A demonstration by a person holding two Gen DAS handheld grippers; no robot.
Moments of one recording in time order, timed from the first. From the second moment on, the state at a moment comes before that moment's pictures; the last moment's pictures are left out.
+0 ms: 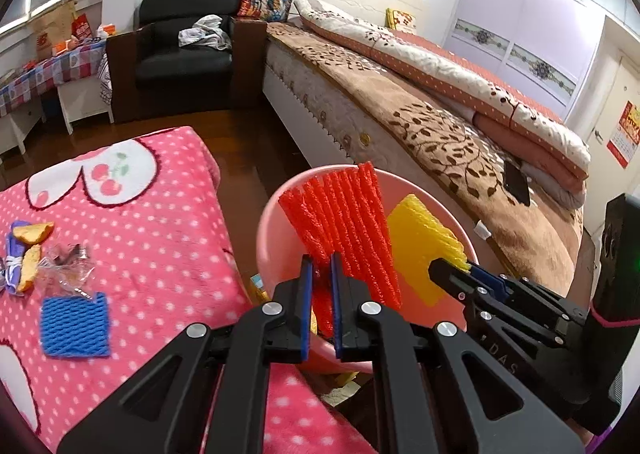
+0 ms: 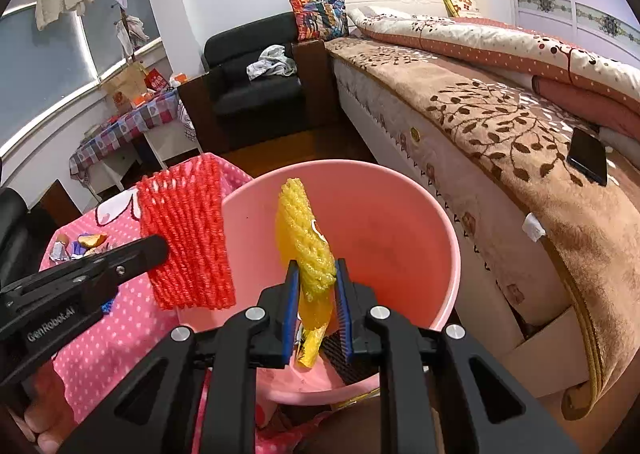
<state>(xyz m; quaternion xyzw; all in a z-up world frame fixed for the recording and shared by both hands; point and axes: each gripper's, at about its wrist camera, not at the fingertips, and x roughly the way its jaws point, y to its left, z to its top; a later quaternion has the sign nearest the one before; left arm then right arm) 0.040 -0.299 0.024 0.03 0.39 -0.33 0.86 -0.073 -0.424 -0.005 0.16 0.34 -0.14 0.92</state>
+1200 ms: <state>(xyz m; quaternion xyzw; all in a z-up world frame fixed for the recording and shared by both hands) 0.031 -0.305 0.014 0.05 0.40 -0.33 0.85 -0.080 -0.427 -0.009 0.16 0.34 -0.16 0.91</state>
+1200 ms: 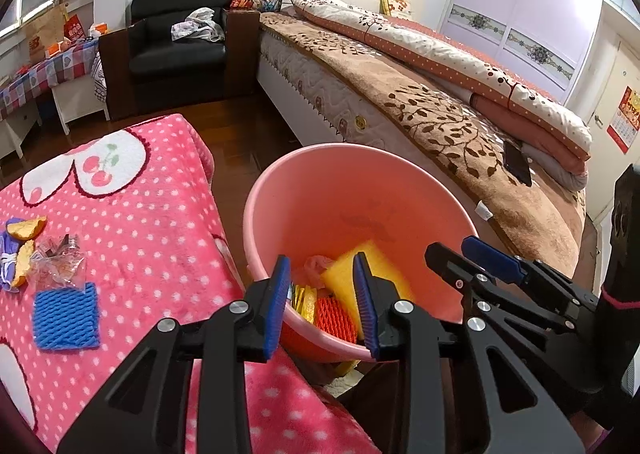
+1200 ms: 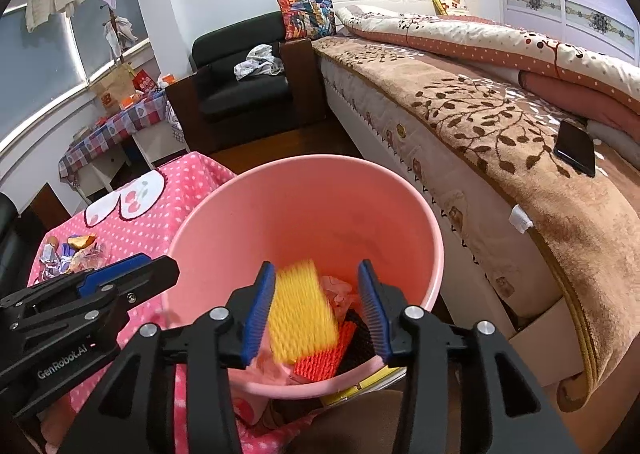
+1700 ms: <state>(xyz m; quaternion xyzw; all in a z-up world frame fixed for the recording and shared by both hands) 0.026 -0.271 0.027 0.03 0.39 -0.32 0.86 -0.084 -0.402 0.008 0.15 0.32 -0.14 0.92</state>
